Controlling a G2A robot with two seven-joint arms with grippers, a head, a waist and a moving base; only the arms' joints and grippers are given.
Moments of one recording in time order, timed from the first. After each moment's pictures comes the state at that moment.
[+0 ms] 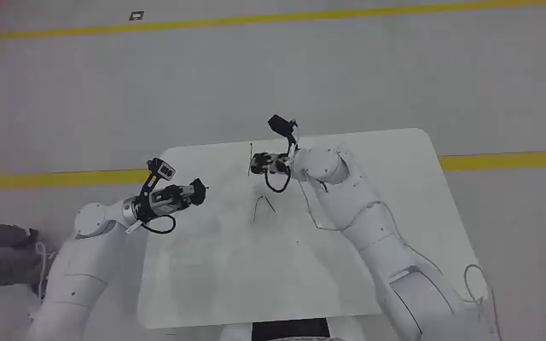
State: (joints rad) left arm 1.25 -0.93 -1.32 -1.18 -0.84 -0.34 -1.39; right arm -0.93 -1.64 1.13 -1.12 -0.52 0.14 0.85
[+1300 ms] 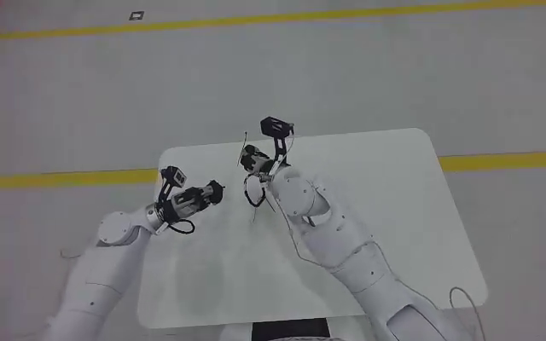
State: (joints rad) left arm 1.31 -0.97 -1.26 -1.23 -0.72 -0.33 -1.07; right arm -1.12 -1.65 0.97 -1.43 -0.71 0.32 0.45
